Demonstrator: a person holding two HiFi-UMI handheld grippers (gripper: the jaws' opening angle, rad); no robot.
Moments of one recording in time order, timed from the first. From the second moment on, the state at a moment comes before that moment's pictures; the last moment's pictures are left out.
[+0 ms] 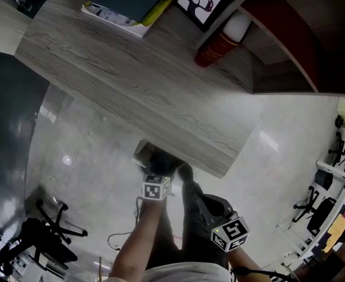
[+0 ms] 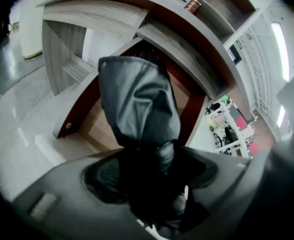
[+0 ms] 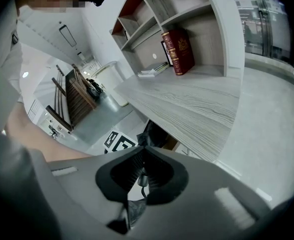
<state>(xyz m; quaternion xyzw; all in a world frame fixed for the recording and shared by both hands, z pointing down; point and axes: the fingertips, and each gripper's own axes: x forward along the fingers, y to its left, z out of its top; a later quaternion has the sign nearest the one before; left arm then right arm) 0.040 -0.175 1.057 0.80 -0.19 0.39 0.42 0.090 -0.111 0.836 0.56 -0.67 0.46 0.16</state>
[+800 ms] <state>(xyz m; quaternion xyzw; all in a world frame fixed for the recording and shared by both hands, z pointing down) -0.023 -0.161 0.908 0.84 -0.12 0.36 0.39 0.066 -0.108 0.717 0.61 -0.67 0.40 0.14</state>
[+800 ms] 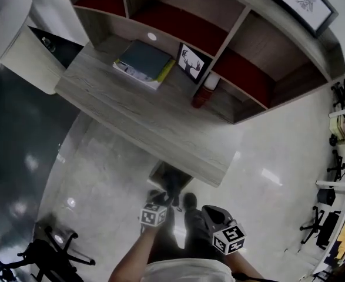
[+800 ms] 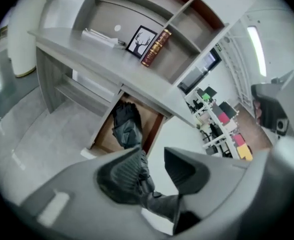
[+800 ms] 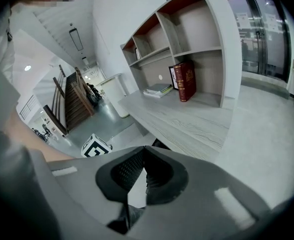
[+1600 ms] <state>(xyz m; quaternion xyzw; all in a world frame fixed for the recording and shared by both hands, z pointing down) -0.091 -0.065 0.760 0.86 -0.18 0.30 0.37 0.047 -0.002 0.621 0.60 -0.71 0.35 0.09</state>
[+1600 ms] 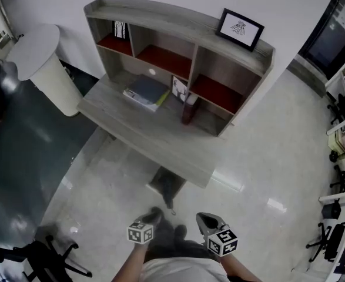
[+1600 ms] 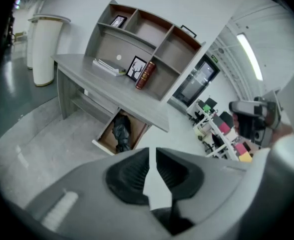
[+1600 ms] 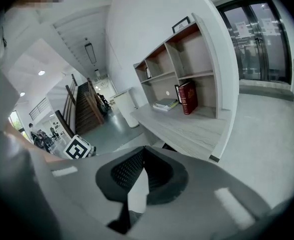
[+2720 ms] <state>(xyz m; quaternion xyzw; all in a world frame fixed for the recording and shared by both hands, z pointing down) -0.179 -0.002 0.640 0.90 -0.18 0.26 0.30 -0.012 0.070 0.566 0.61 -0.73 0.30 0.06</state>
